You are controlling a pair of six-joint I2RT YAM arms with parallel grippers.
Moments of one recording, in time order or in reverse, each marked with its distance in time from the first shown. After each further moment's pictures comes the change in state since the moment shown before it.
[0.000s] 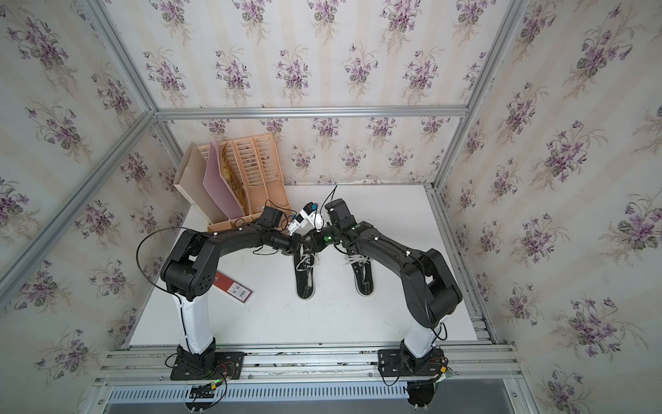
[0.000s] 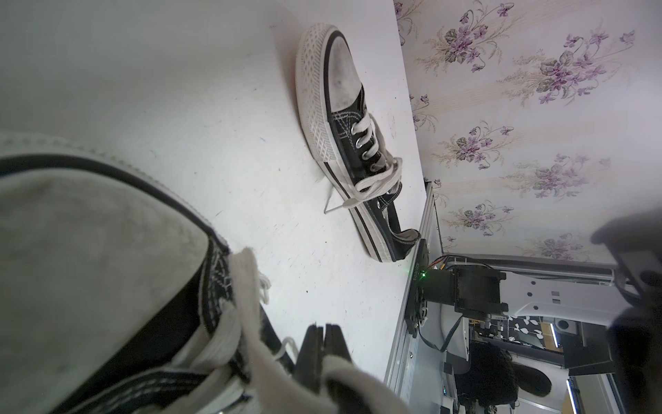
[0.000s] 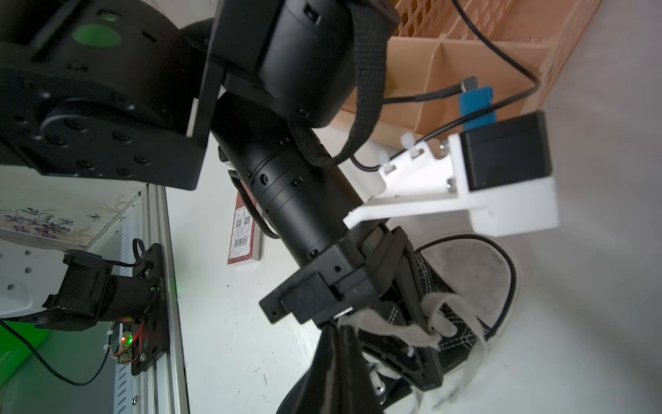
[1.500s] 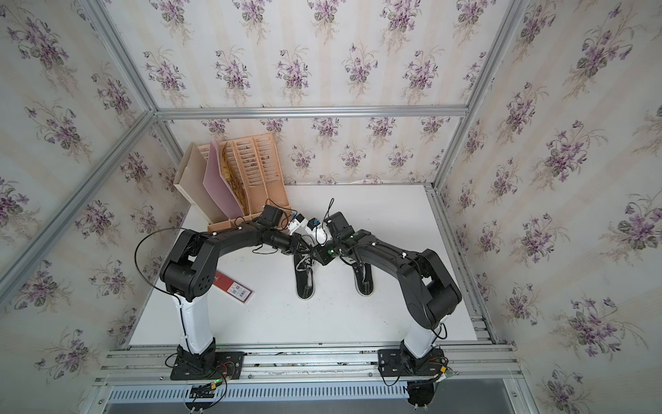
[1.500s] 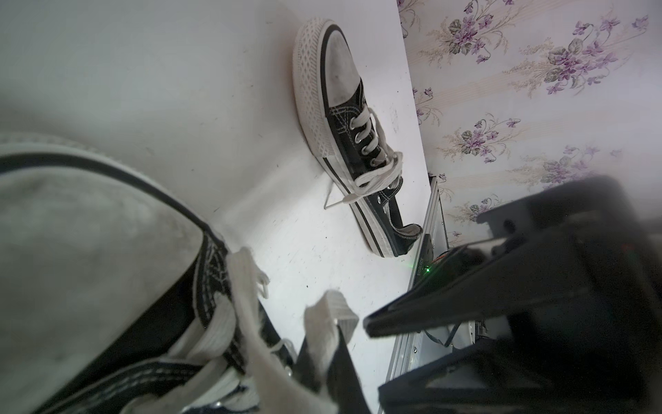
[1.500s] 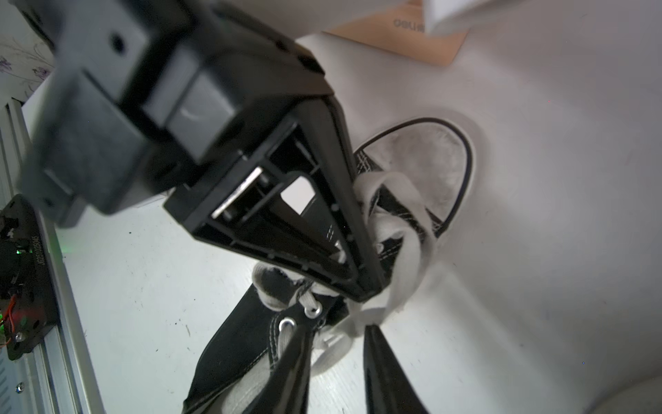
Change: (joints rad) left arm 0.002 -0.019 0.007 -0.051 -0.021 0.040; right arm -0.003 -0.029 -0.112 -0.093 0.210 -0.100
